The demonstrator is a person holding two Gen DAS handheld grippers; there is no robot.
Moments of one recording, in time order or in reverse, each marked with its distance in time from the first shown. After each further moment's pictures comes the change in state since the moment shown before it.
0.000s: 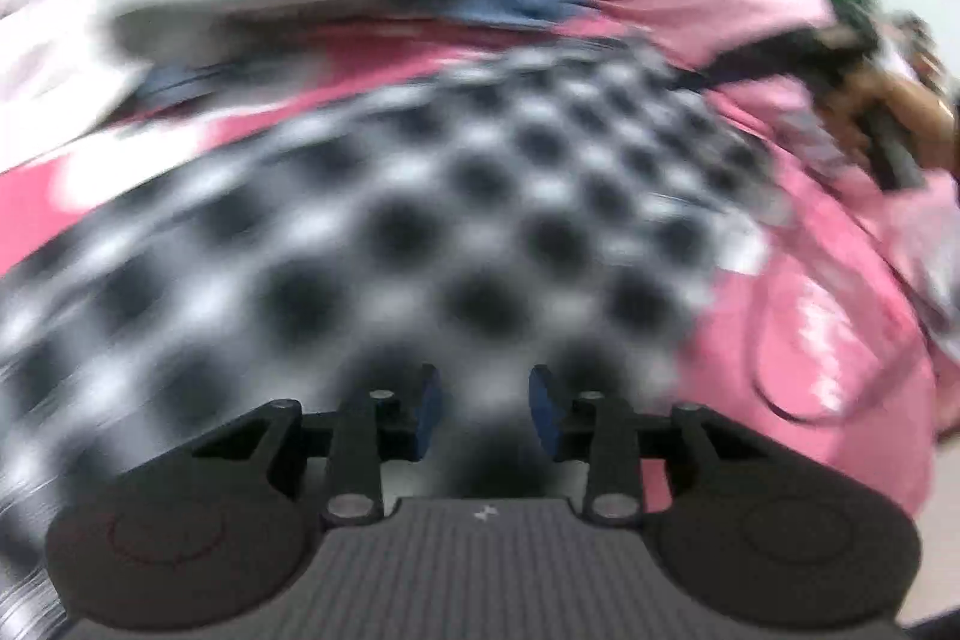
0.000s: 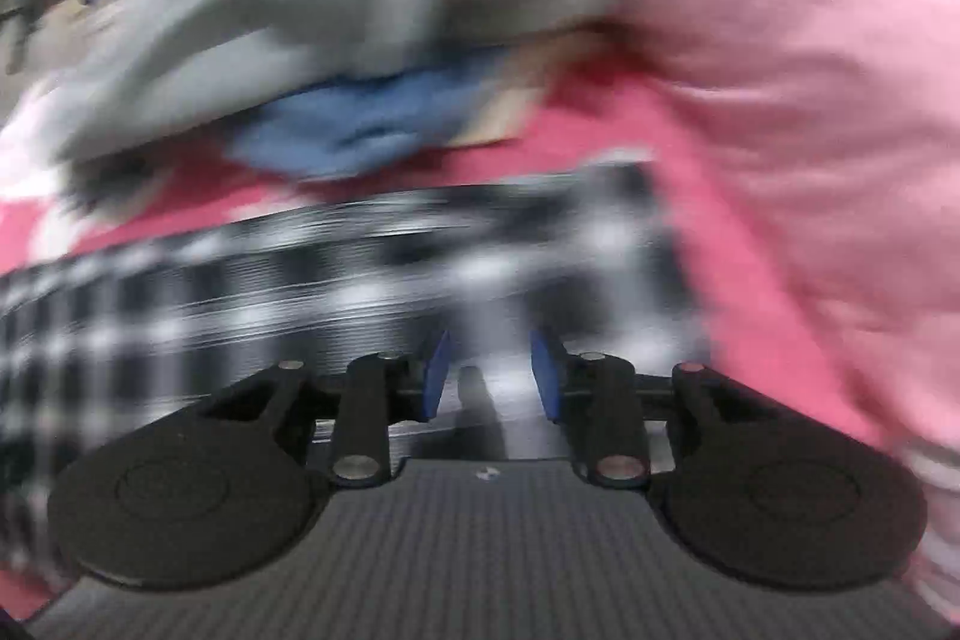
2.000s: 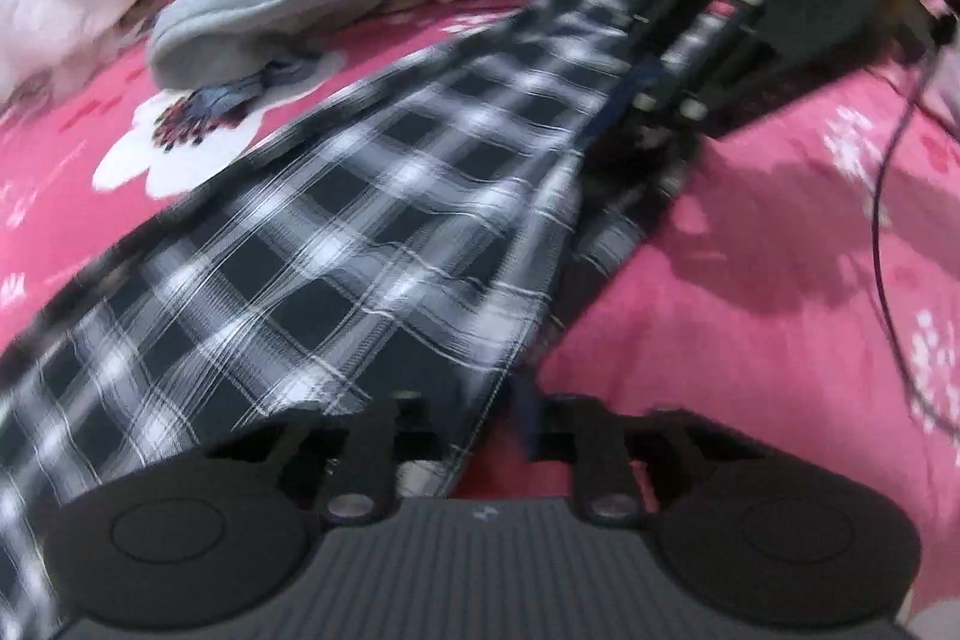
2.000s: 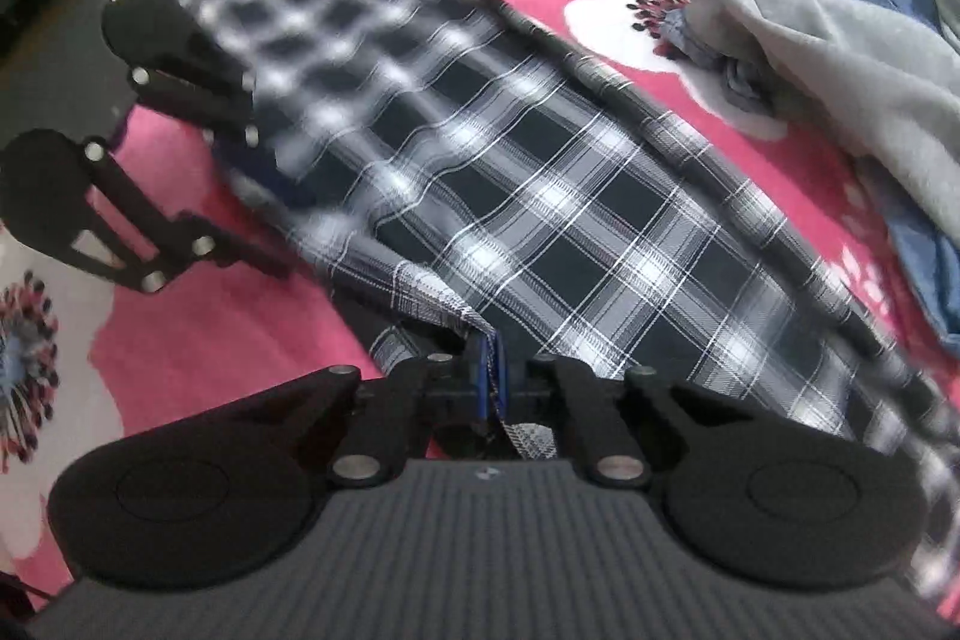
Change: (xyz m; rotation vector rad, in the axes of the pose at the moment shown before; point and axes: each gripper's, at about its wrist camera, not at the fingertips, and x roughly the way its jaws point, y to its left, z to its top) left arm -0.032 0.006 -0.092 0.166 -0.026 0.250; right arm -0.050 0.222 -0.088 -0.939 0.089 0.468
